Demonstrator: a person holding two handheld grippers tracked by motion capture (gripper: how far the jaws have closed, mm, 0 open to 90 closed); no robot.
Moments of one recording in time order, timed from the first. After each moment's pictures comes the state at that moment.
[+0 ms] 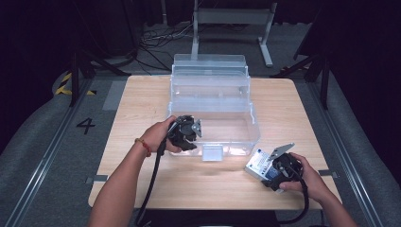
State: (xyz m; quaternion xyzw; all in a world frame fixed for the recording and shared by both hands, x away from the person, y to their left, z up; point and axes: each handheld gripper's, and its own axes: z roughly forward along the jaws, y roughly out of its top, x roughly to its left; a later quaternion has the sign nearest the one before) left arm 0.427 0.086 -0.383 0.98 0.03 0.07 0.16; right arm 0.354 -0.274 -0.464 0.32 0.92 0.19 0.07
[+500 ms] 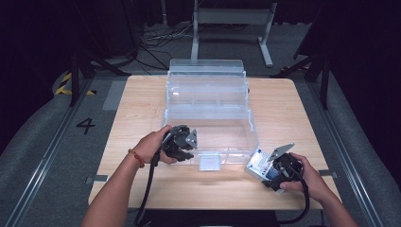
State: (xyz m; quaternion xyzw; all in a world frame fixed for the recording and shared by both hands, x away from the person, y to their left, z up) left arm 0.395 0.095 -0.385 0.98 0.03 0.08 0.18; right arm 0.354 -0.275 -0.463 0.32 0.93 0.19 0.07
